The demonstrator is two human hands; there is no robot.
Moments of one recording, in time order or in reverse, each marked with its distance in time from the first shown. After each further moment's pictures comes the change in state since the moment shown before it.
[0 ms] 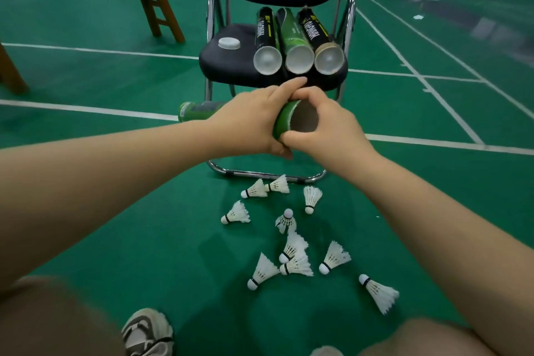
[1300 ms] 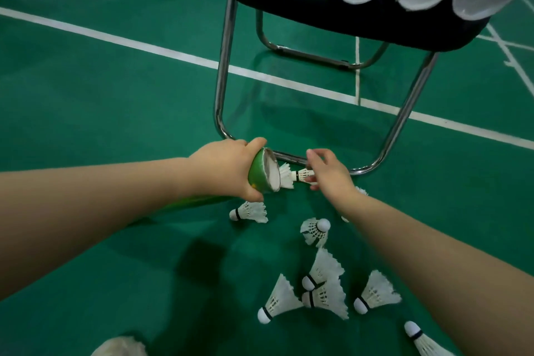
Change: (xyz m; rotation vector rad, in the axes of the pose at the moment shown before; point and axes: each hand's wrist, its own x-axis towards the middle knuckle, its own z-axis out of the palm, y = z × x) left_hand -0.016 -0.179 0.171 0.048 -0.401 -0.329; right_hand 0.108 0.170 0.215 0.256 -0.256 0.597
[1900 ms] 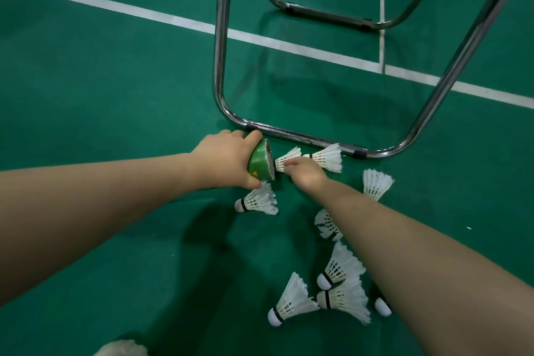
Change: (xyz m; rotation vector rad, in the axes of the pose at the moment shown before) left_hand 0.044 -0.030 0.061 0.024 -0.097 -0.074; right_hand 0.066 0.038 0.071 -0.235 -0.255 0.136
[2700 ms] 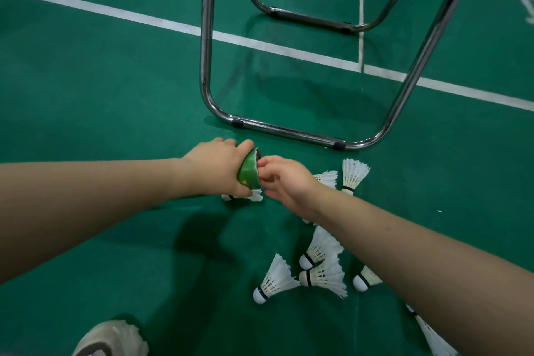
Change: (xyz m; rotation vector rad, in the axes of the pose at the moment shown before) left_hand -0.028 0.029 0.002 0.022 -0.067 0.049; right_hand -0.082 -0.007 -0.003 0.673 -0.302 -0.066
